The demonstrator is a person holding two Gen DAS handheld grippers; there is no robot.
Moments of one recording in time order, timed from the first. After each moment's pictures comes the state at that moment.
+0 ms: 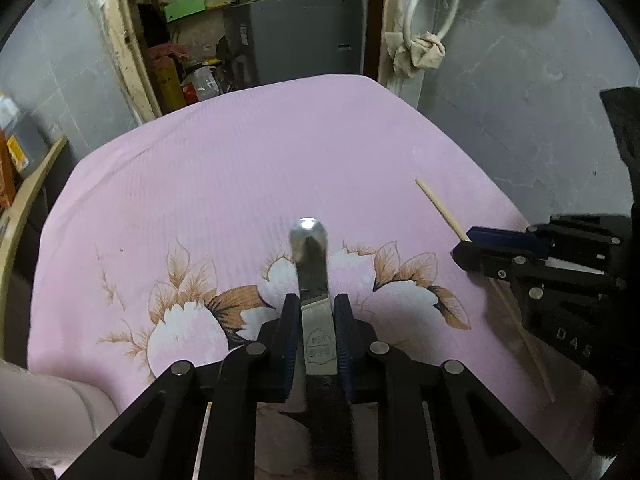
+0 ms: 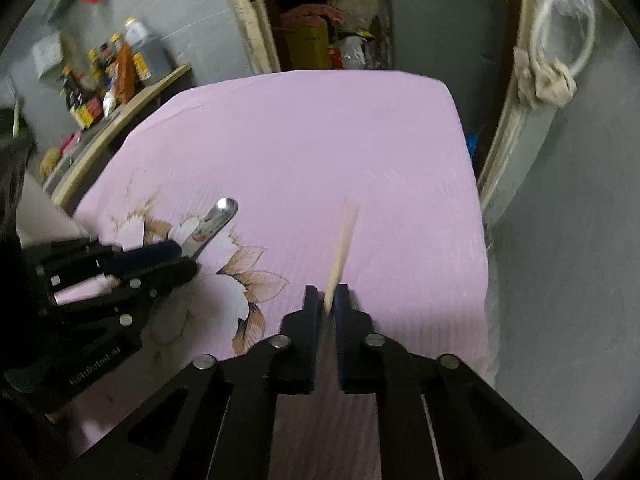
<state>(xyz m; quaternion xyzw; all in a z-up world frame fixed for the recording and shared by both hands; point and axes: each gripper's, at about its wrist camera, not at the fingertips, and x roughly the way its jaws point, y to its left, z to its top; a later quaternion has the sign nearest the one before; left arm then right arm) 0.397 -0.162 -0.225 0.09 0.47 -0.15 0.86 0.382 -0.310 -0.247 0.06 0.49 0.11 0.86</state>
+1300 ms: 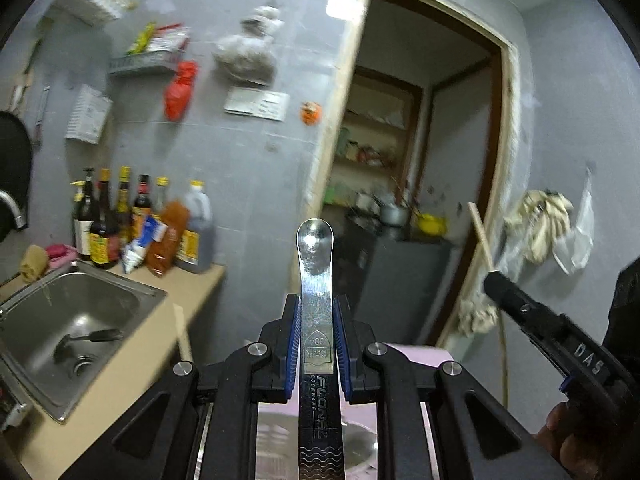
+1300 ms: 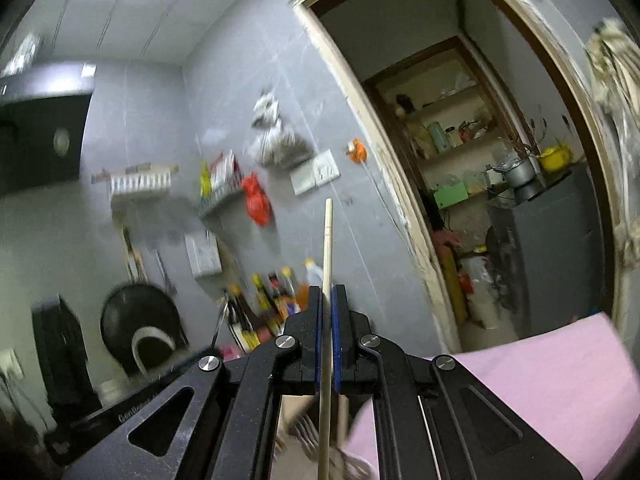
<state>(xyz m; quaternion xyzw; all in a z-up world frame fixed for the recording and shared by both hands) 0.282 0.094 -0.015 -0.12 0.12 -0.01 0.99 0.309 -0.125 -0.029 0.22 0.05 0.24 0.94</state>
